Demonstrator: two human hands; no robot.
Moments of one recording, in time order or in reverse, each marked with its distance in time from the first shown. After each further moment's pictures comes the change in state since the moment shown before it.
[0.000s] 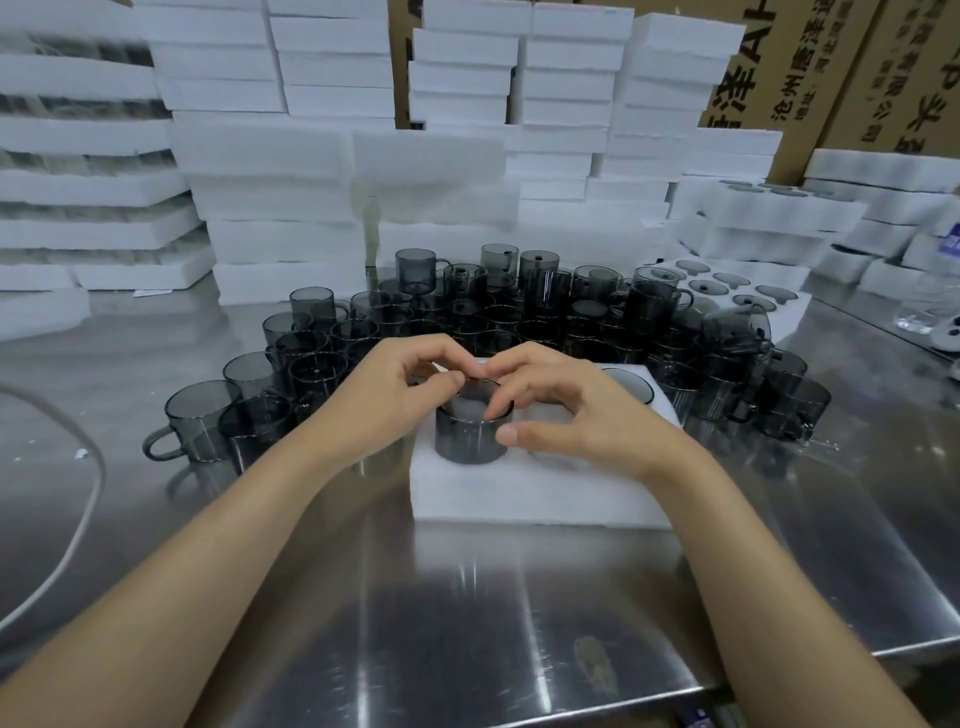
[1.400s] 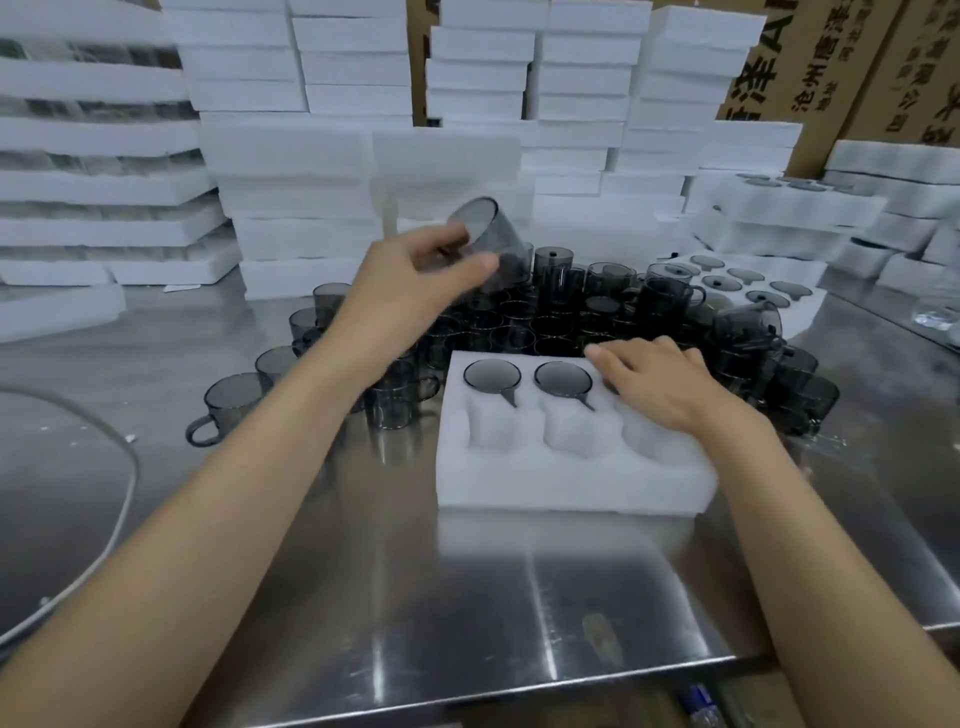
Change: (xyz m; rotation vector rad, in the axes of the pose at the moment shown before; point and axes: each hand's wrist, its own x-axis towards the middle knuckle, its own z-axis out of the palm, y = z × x) left_hand 0.035 0.046 -0.022 -0.054 0.335 -0.177; right_hand -0.003 0.041 -0.056 -0.827 0.144 0.566
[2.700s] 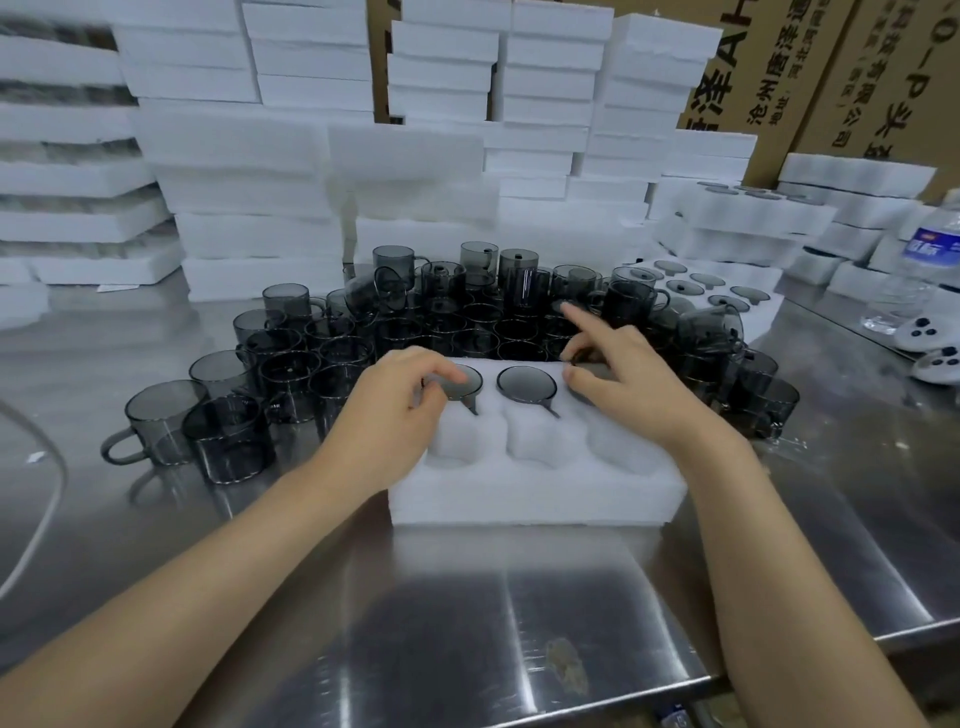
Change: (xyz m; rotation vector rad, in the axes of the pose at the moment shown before) left_hand -0.047 -0.056 0.038 0.325 -0.119 0.110; right_hand -0.007 0.007 0.001 0.391 0.132 -0.194
